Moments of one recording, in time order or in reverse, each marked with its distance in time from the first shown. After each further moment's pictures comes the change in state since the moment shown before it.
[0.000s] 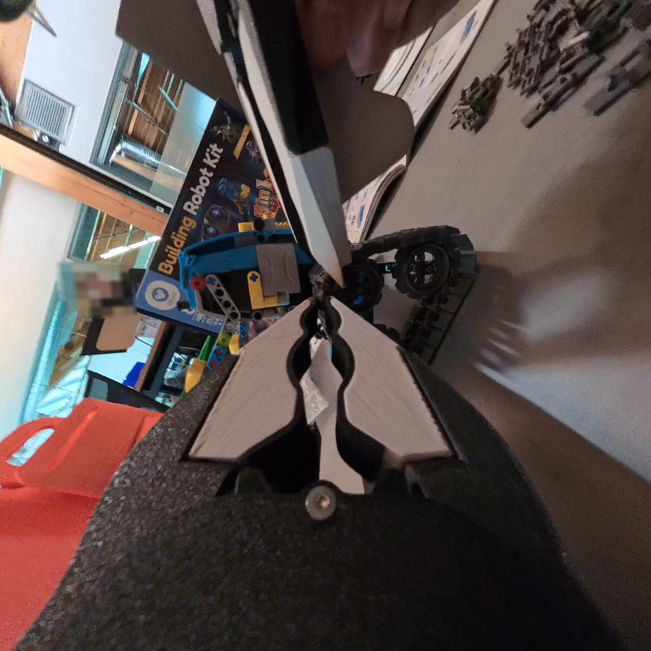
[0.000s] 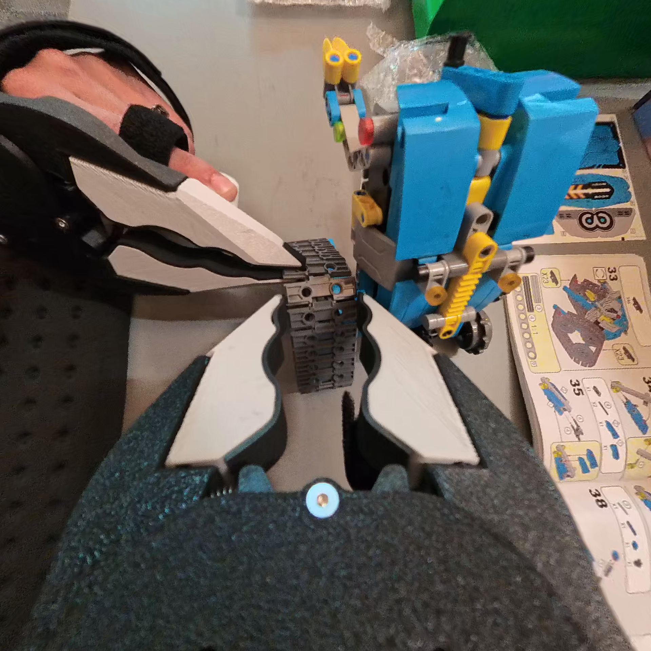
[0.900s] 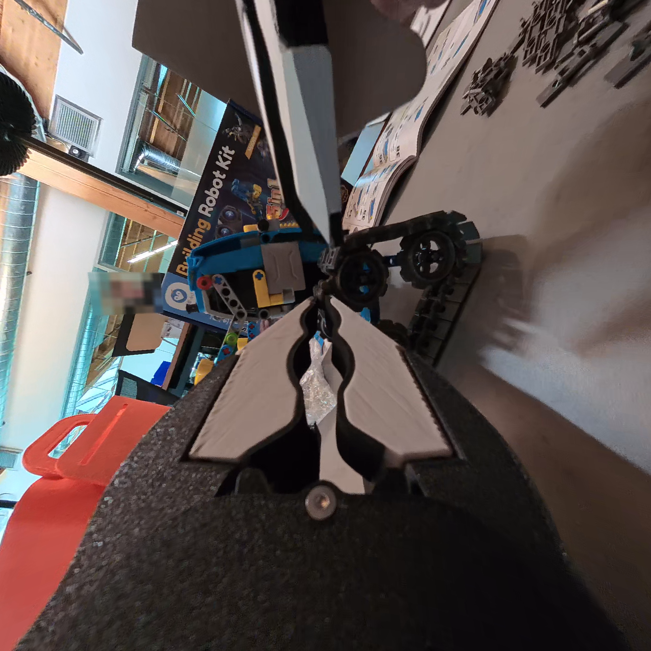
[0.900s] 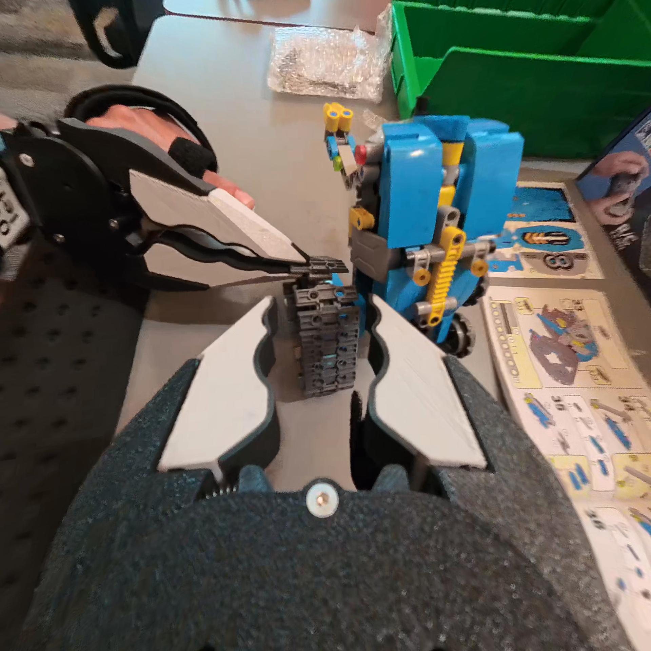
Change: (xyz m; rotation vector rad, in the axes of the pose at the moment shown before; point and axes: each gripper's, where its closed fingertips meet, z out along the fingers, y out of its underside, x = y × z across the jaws) left arm -0.003 0.002 -0.001 -0.009 -0.047 0.051; right arm 0.000 -0.007 -0.022 0.196 -0.009 -0.044
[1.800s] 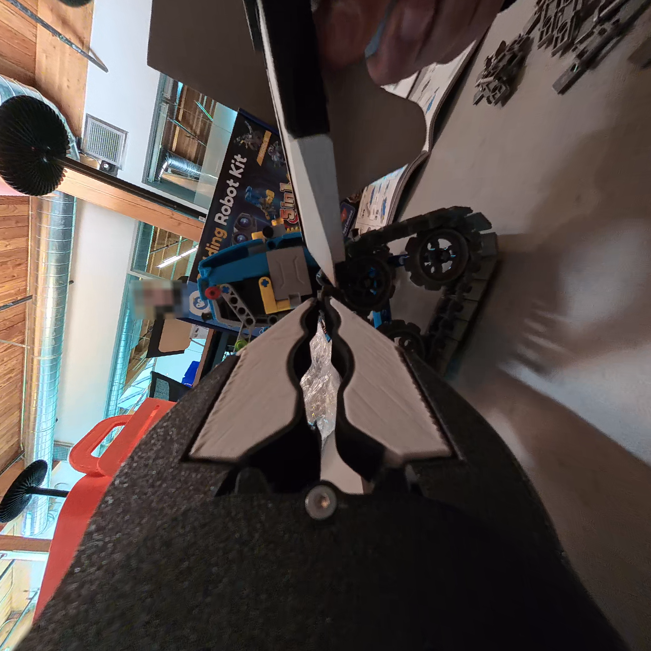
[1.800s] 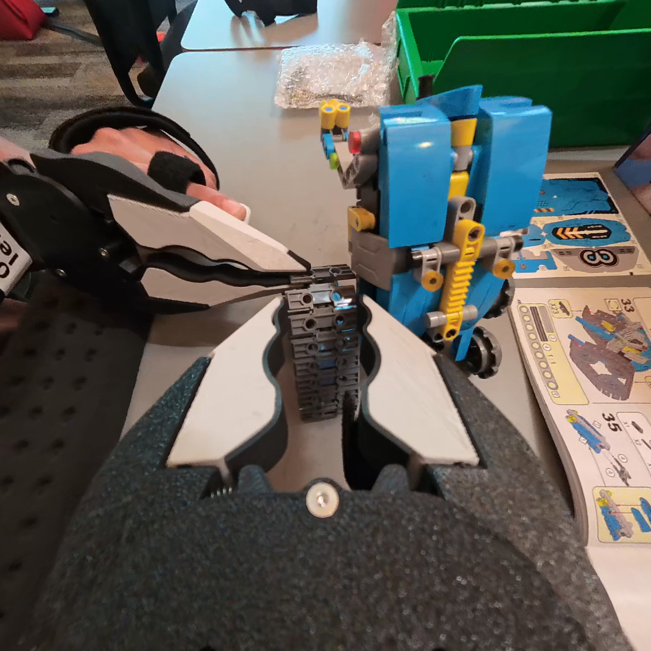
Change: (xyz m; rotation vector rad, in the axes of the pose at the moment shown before) left arm -0.002 -0.005 0.004 -0.017 -0.050 0.074; right arm 0.001 0.003 0.016 0.054 -0.054 0.072
